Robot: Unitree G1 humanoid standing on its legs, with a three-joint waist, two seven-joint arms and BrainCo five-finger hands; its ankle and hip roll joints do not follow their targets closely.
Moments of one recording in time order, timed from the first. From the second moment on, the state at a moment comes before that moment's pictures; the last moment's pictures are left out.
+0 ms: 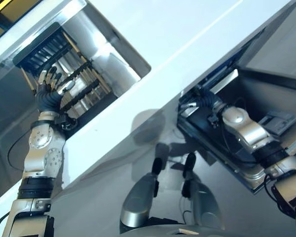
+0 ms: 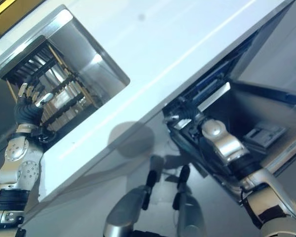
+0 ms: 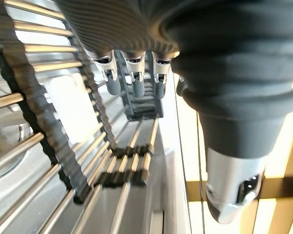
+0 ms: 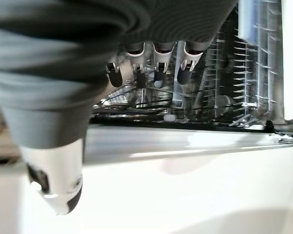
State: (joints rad) left arm -0.23 0.61 0.13 0.15 -0.68 -0.09 0.16; right arm -0.57 -0.71 0.42 0.06 0.36 0.11 0.09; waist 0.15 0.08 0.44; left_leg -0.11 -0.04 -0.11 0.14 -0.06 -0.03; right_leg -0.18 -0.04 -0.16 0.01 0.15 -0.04
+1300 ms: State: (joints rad) left arm 0.18 0.46 0.21 0.22 -0.52 -0.08 0.09; right arm 0.31 -0.41 -0.19 0.09 0.07 0.06 -0.55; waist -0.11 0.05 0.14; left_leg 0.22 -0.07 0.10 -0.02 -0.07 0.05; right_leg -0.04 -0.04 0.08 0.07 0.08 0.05
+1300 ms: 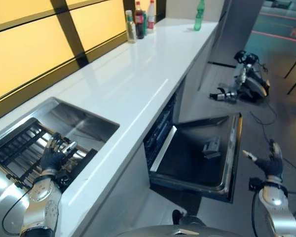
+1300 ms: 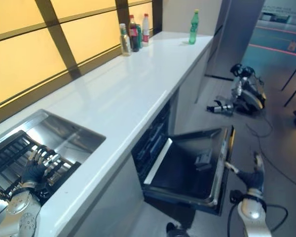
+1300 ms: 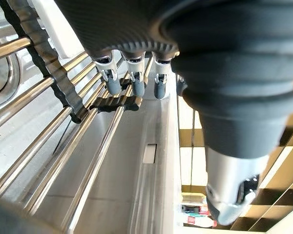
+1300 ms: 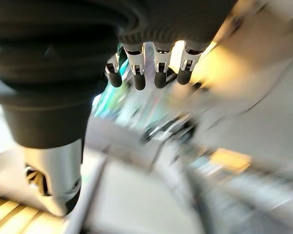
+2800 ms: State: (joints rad) left arm -0.03 0.55 0.09 0.13 -0.74 -0.31 0.30; right arm -0.43 -0.69 0.12 0.66 0.81 -0.02 -0.12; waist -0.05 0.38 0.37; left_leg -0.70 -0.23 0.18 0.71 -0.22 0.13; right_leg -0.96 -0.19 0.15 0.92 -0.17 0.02
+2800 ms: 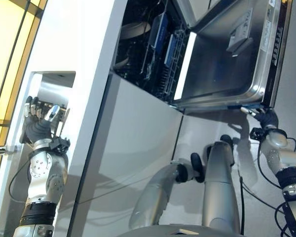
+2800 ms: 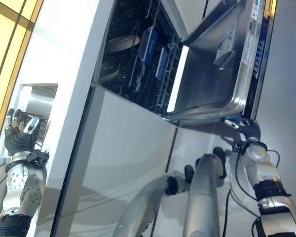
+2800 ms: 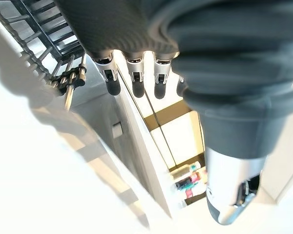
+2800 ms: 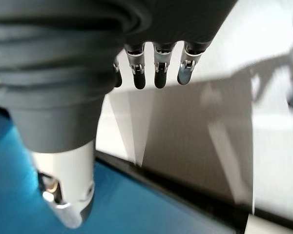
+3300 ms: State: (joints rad) left arm -0.03 0.51 0.06 0.21 -0.75 -0.34 0.27; right arm -0.48 -0.57 0.24 0.48 0.82 0.02 0.01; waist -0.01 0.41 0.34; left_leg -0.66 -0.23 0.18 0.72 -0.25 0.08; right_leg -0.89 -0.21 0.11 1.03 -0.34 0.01
